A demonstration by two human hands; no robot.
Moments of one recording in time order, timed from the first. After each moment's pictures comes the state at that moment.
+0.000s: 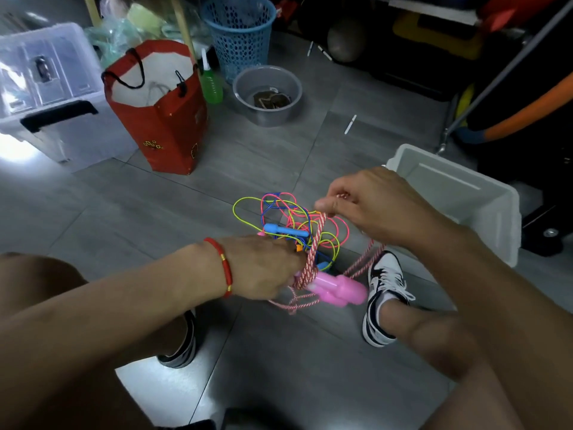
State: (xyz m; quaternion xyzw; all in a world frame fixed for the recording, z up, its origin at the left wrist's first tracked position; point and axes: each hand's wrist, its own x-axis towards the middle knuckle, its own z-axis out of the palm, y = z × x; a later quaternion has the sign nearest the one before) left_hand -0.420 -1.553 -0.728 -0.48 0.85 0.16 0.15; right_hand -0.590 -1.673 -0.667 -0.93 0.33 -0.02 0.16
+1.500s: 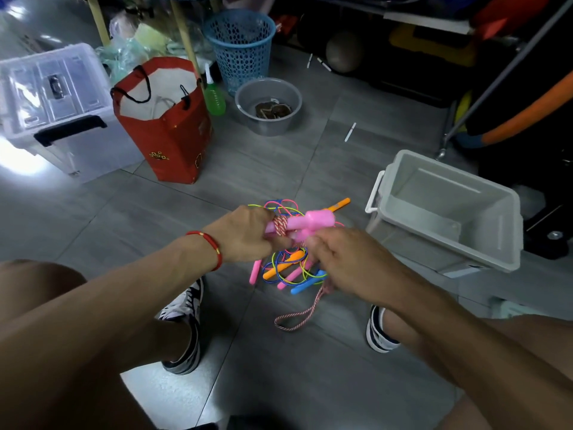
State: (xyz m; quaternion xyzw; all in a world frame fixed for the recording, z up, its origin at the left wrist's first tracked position) left_hand -0.397 -1.567 -0.712 -0.70 0.64 0.30 -0.08; right_hand -0.596 -1.607 -0.688 -0.87 0.38 0.03 0.30
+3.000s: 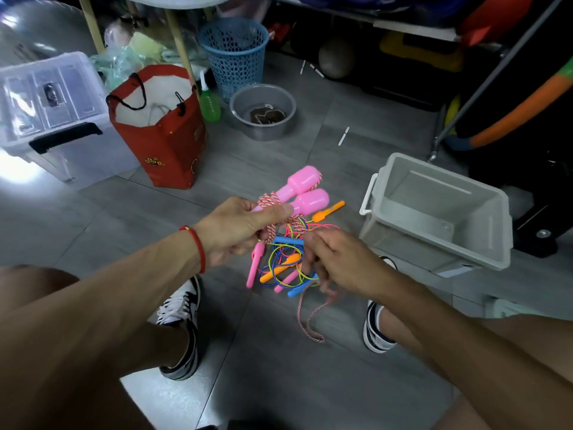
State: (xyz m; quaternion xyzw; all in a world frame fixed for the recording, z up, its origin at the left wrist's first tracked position) left_hand -0.400 -1.564 -0.706 -0.66 0.31 0.57 -0.37; right_hand -0.595 -1.613 -0.717 -0.78 0.39 -0.06 0.48
